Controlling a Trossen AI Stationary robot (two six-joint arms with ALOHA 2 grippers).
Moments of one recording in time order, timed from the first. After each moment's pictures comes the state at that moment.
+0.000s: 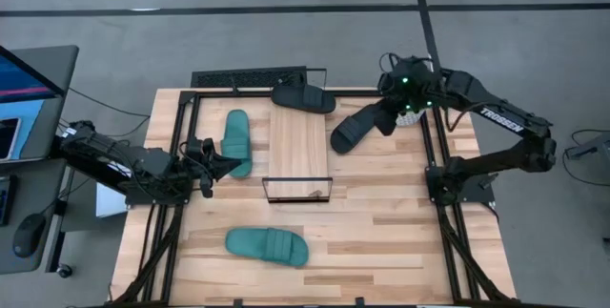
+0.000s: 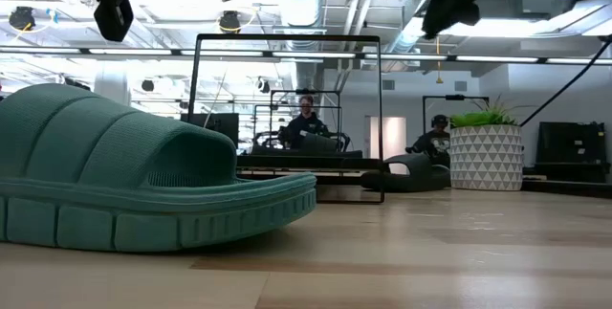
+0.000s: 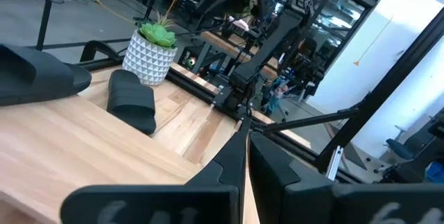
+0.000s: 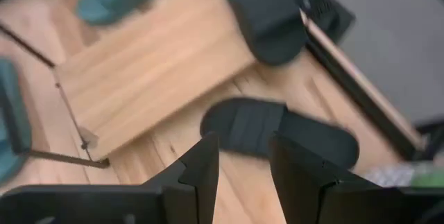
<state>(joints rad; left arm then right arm) -0.38 0.47 0.36 0.09 -0.56 -0.53 -0.48 1.20 1.35 -1.06 -0.04 0.09</state>
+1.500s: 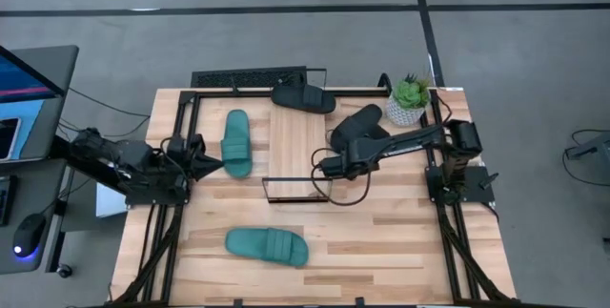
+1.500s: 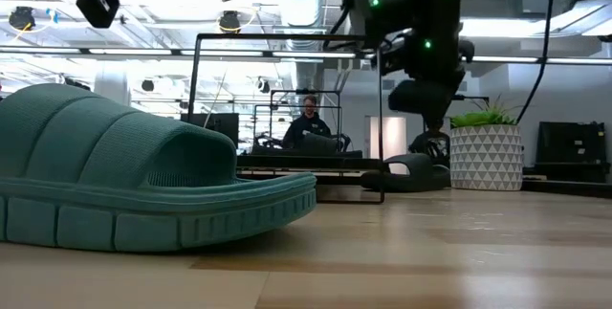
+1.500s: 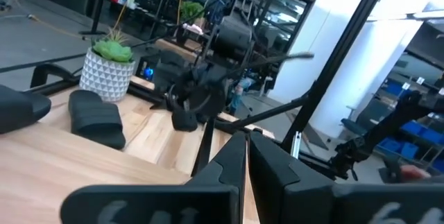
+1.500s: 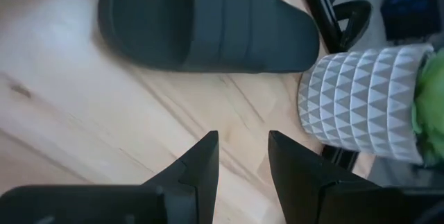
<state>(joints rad) -0.38 0.17 0.36 -0.10 -0.40 -0.41 0.04 1.86 1.35 -1.35 0.63 0.78</state>
